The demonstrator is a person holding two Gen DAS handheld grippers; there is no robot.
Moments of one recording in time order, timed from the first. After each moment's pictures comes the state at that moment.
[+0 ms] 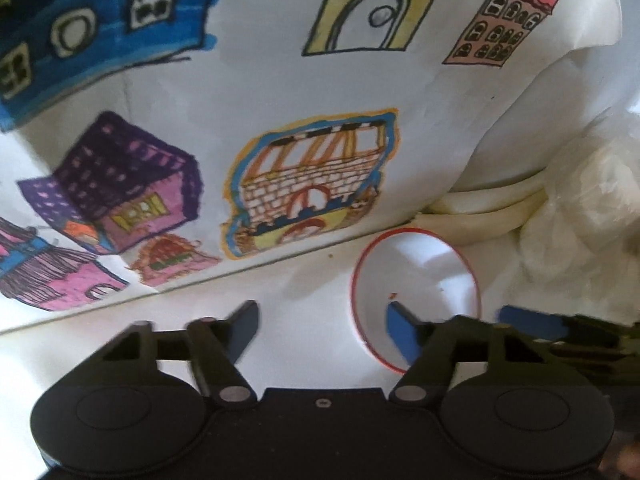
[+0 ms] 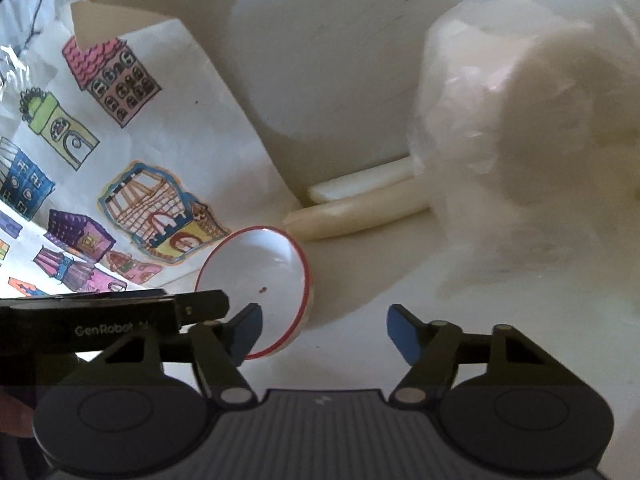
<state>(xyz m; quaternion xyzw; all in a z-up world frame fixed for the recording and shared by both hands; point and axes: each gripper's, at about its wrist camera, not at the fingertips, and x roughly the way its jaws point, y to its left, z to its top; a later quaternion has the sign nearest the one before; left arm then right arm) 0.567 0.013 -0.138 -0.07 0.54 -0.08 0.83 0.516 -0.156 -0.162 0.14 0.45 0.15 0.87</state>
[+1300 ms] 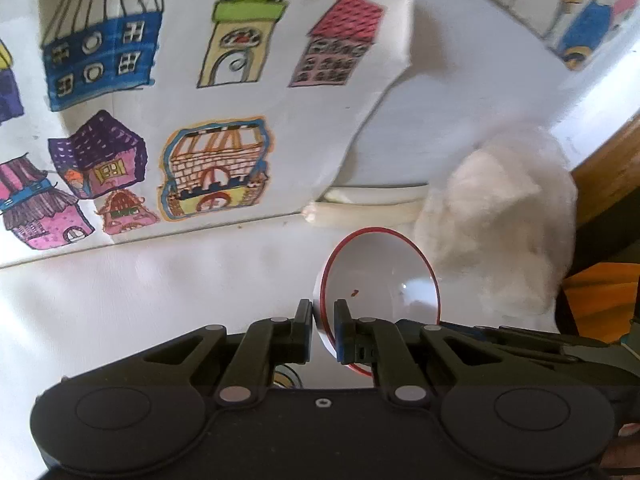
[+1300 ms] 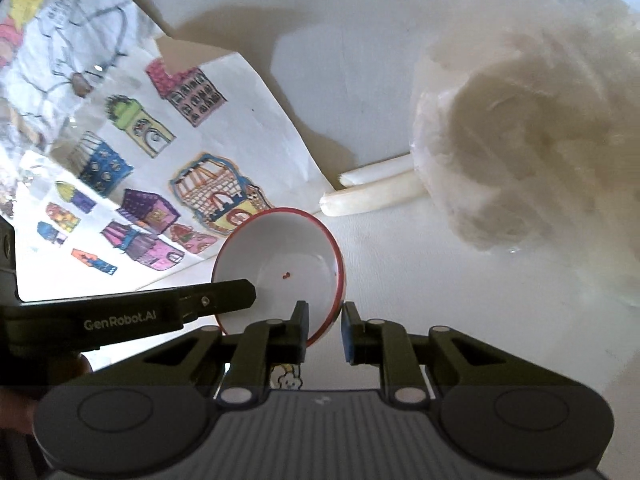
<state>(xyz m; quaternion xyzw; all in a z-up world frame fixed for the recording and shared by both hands) 0.496 -0.031 -0.084 -0.12 0.51 -0.10 0.85 0.466 -0.194 -0.123 0.15 0.45 0.22 0.85</state>
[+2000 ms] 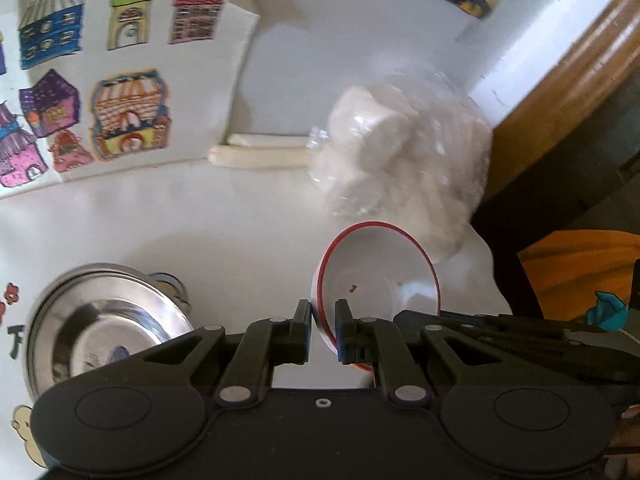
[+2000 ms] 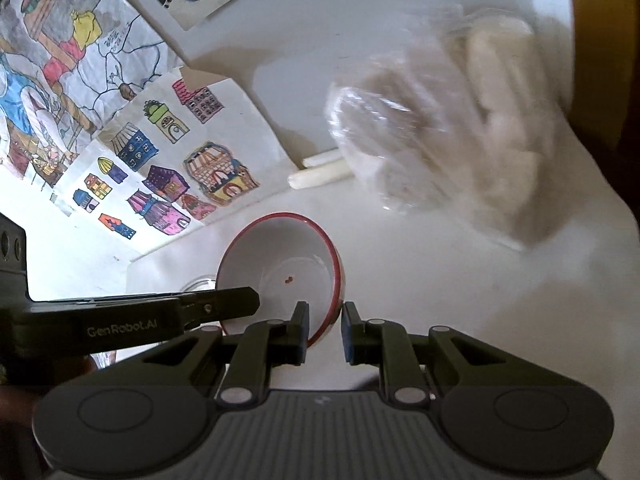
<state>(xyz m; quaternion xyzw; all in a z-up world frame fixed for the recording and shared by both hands) 0.416 -0.118 -0.067 -0.13 0.50 -0.13 0.84 0.400 -0.299 -0.107 0.14 0.44 0.23 0.86</state>
